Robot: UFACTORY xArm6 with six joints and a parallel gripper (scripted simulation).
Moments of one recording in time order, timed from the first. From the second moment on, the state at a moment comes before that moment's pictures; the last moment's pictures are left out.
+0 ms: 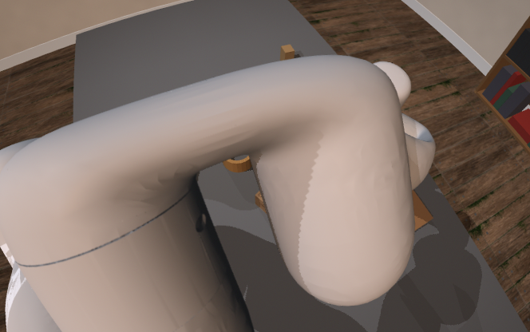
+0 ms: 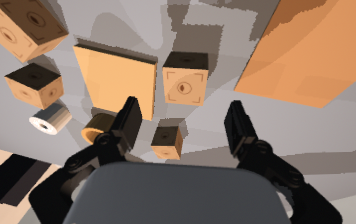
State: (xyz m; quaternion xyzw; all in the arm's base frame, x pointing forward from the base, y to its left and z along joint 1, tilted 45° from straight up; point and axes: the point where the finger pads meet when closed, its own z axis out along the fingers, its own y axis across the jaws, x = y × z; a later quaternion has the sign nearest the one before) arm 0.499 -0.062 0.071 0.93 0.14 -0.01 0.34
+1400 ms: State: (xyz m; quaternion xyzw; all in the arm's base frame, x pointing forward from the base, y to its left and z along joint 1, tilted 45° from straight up) arm 0.496 -0.075 0.052 0.91 0.14 -0.02 0.38
